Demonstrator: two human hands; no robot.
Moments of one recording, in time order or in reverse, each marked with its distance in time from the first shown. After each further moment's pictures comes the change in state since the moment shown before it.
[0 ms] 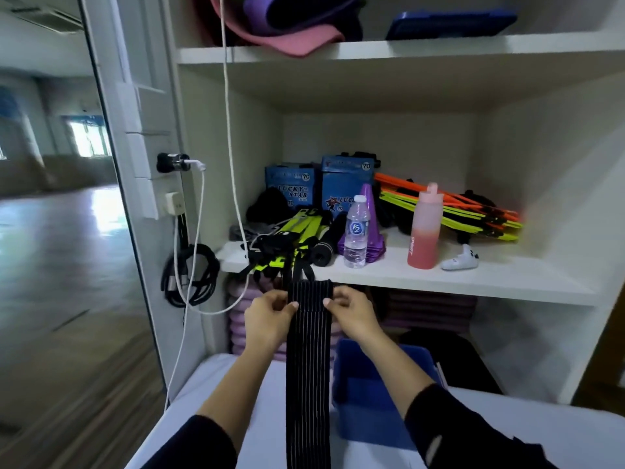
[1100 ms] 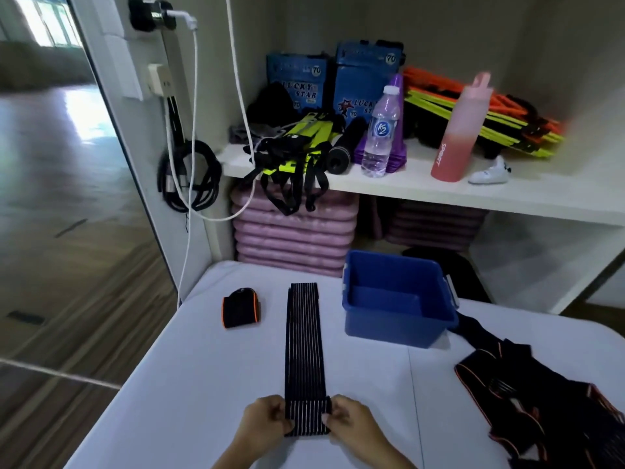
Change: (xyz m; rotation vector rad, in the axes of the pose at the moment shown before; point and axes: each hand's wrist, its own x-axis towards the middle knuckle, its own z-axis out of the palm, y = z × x) left_hand -0.169 -0.242 0.007 0.262 -0.611 -0.472; right_hand -0.202 0.222 0.078 -0.103 -0.423 0.433
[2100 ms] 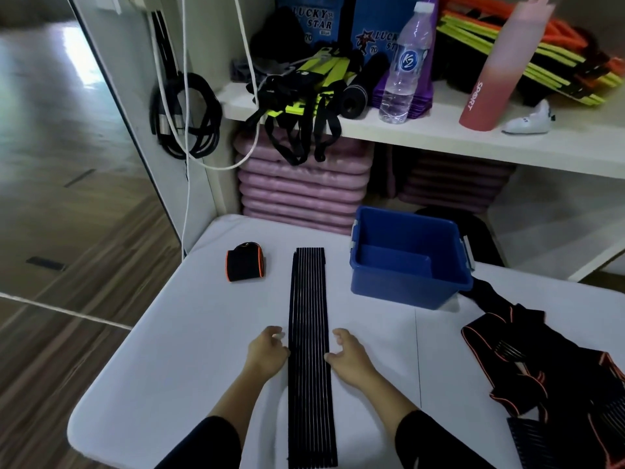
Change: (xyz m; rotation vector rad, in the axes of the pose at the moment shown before) left_hand 0.027 0.005 0.005 -0.155 0.119 -0.143; right_hand 0.035 -0.003 0.002 -0.192 -0.012 0.136
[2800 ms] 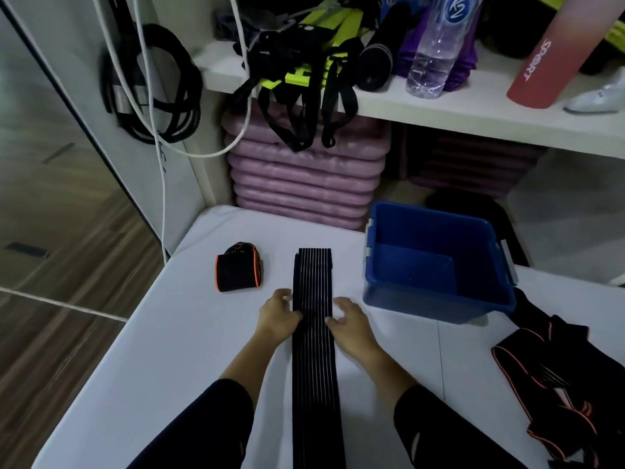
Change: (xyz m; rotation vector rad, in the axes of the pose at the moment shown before) left_hand 0.098 0.056 -0.009 -0.013 -0.002 0.024; right_hand 0.098 -0.035 -0.014 0.105 0.156 -0.022
